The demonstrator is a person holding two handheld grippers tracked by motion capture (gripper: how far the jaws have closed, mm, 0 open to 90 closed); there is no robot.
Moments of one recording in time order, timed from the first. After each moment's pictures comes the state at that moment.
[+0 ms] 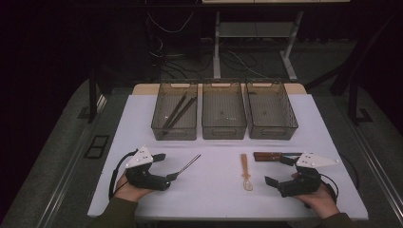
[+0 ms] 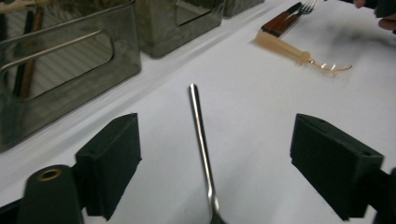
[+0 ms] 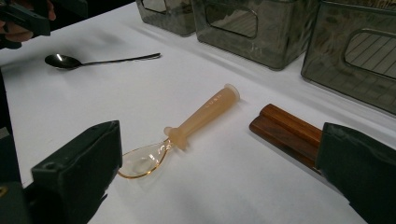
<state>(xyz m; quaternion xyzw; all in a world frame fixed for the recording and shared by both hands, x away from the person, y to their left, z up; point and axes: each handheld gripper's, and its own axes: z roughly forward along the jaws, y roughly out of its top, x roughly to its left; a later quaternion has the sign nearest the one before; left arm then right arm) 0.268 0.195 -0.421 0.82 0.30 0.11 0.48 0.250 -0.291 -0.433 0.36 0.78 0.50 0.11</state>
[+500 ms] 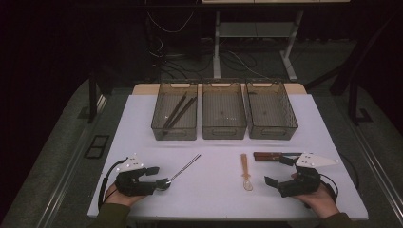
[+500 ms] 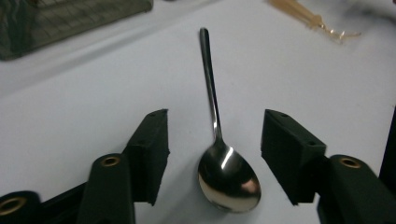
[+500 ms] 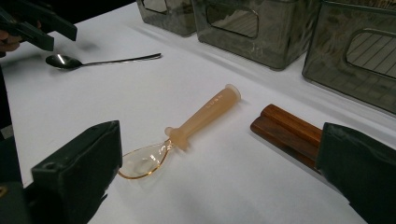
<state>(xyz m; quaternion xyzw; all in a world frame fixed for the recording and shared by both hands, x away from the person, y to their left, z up) 0.254 0.219 -0.435 0.83 0.34 0.07 0.44 0.250 -0.291 -0.433 0.36 0.78 0.51 0.11</state>
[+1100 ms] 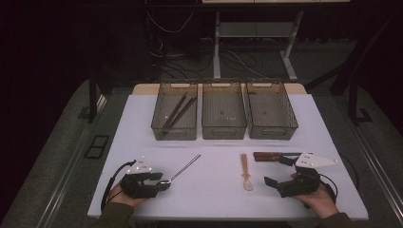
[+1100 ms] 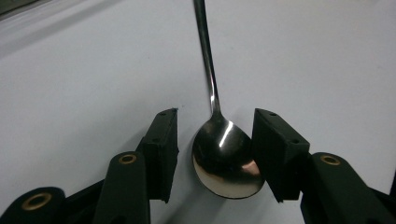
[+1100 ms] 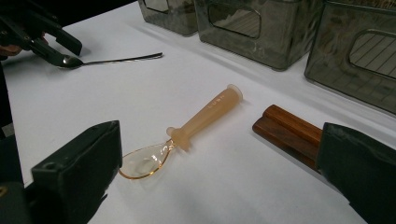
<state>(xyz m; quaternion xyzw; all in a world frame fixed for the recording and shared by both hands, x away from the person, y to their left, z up) 0.254 0.206 -0.444 0.86 0.33 0.07 0.39 0.250 -0.290 -0.433 0.36 0.78 0.50 0.11</state>
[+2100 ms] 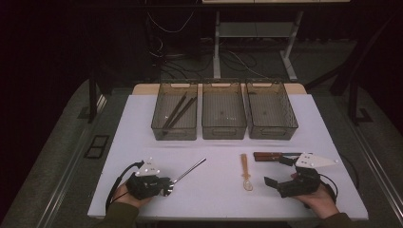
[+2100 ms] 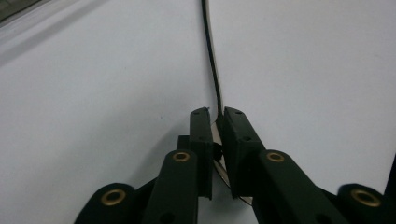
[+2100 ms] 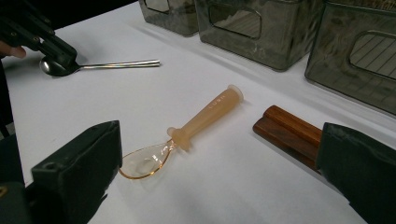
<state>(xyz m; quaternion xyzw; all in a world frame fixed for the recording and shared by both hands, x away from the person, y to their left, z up) 0.251 0.189 -0.436 0.88 0.30 0.08 0.37 0.249 -0.290 -0.433 0.36 0.78 0.50 0.11</state>
